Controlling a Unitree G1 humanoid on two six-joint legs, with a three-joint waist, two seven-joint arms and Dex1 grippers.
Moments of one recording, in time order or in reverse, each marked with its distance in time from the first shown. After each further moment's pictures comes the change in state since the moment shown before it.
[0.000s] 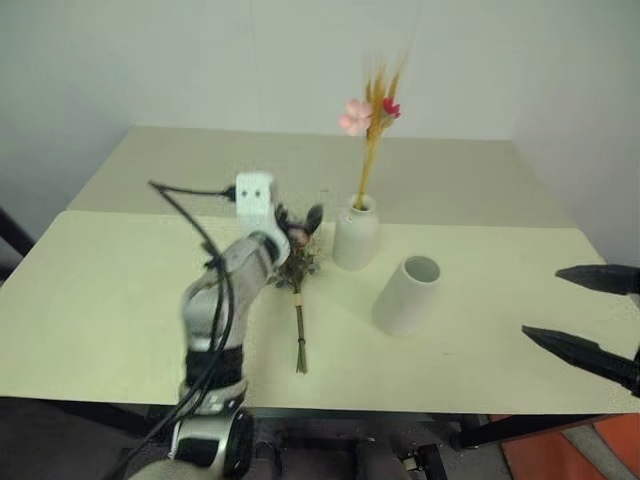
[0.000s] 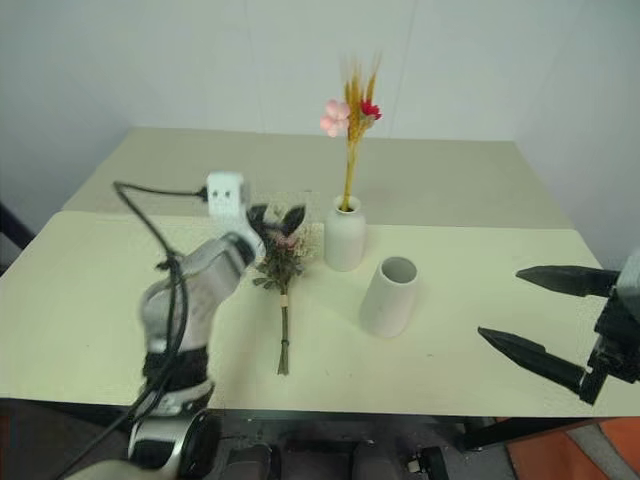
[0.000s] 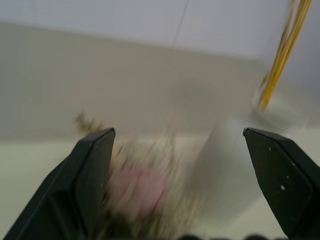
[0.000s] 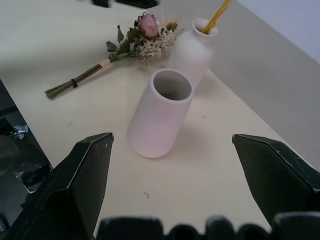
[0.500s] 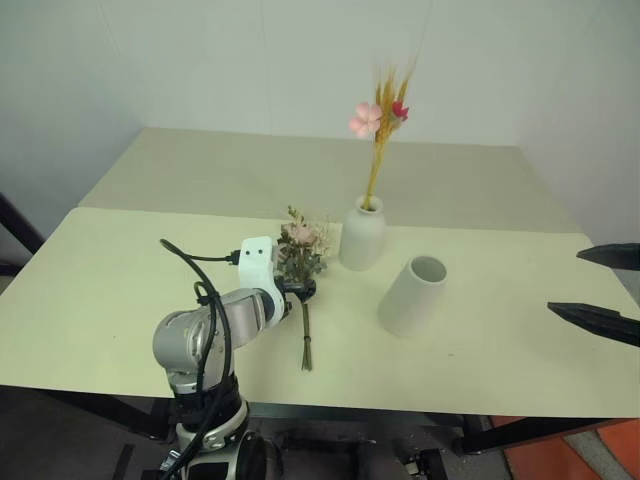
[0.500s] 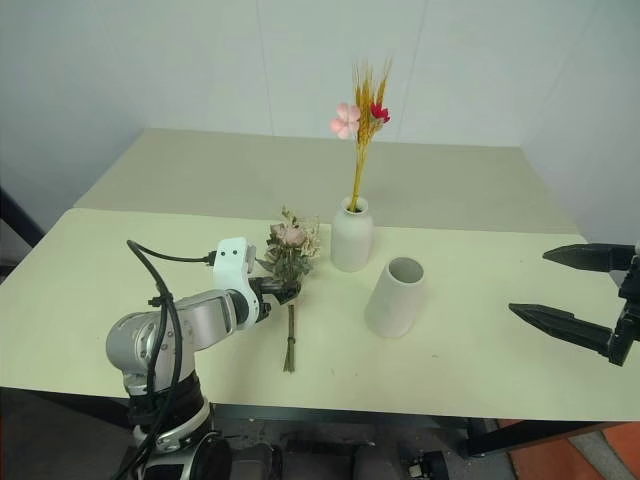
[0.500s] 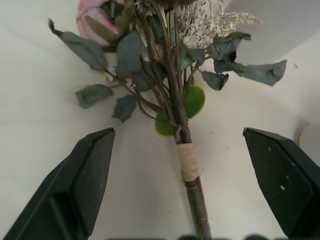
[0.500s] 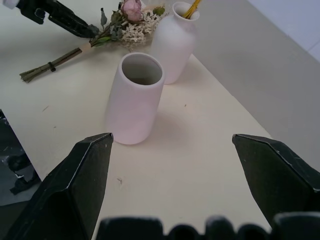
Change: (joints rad) left arm -0.034 -0.224 0.133 -0.074 -0.013 0.534 0.157; right arm -0.204 -0.028 0.124 0.175 -0.240 0.029 0.205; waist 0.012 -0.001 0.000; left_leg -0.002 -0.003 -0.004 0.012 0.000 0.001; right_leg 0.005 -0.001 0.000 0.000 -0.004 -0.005
